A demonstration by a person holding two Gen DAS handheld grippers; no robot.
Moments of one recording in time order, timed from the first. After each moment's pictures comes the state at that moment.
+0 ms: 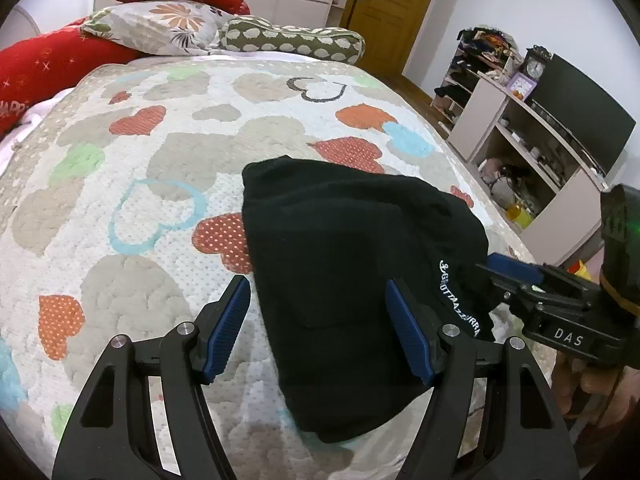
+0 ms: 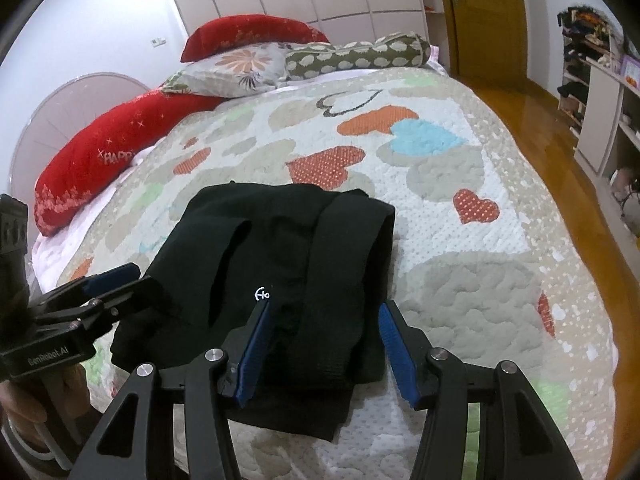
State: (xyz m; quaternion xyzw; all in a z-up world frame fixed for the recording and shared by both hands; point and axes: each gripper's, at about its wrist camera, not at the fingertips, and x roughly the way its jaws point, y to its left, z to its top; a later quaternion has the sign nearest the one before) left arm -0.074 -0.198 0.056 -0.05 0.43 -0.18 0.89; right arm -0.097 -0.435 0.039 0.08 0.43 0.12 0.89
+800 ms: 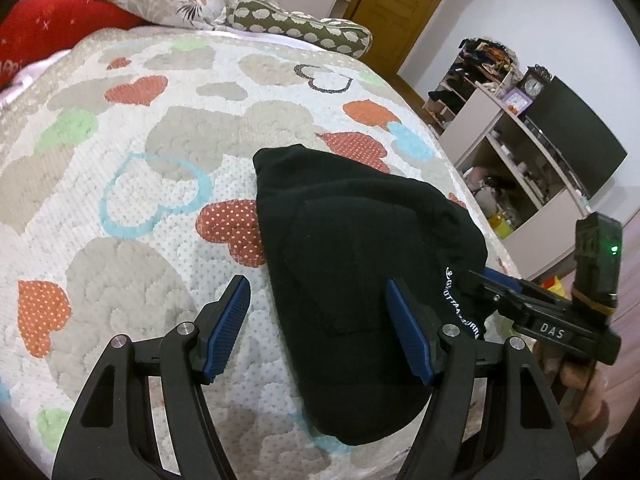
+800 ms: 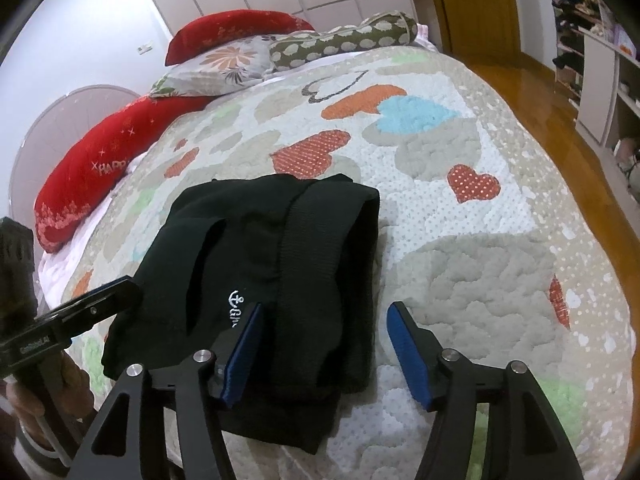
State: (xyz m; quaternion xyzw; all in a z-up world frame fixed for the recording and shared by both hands) left arm -0.059 -0.175 0.046 -0.11 0.45 -0.21 0.86; right arm -0.082 -0.450 0.023 0.12 0.45 0.12 0.88
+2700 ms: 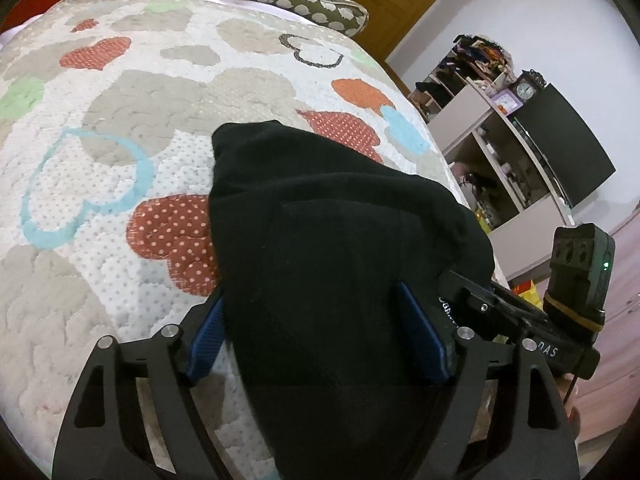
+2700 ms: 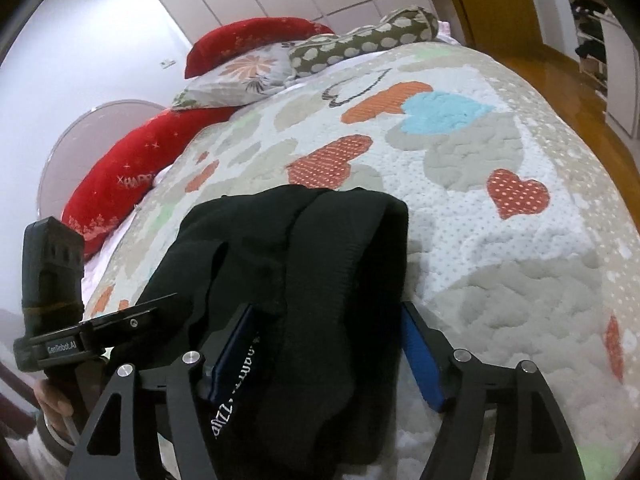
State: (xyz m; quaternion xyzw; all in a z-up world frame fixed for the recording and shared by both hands) left arm -0.026 -0.201 0.018 -0.15 0.49 -0.24 0.83; right arm -0.053 -0.453 0.003 0.16 0.42 0.19 0.87
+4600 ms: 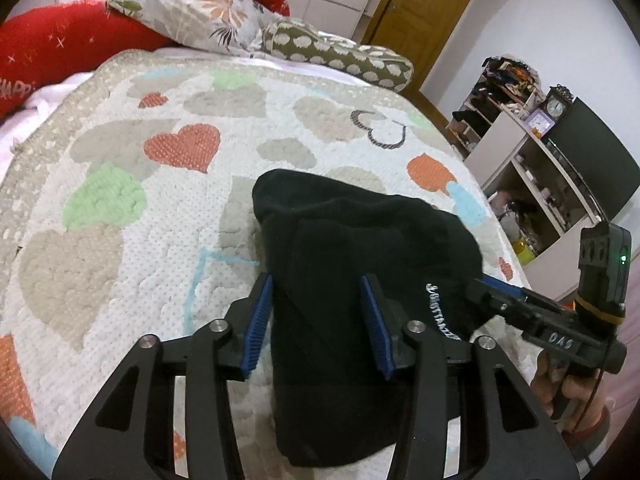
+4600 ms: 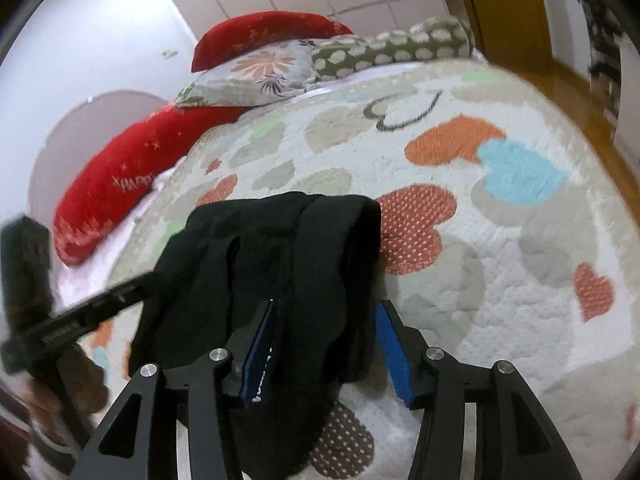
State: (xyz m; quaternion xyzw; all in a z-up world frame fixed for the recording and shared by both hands) left arm 0.009 -0.116 0.072 -0.10 0.43 -0.17 0.88; right arm 0.000 -0.379 0.045 0.11 0.42 0.17 0.88
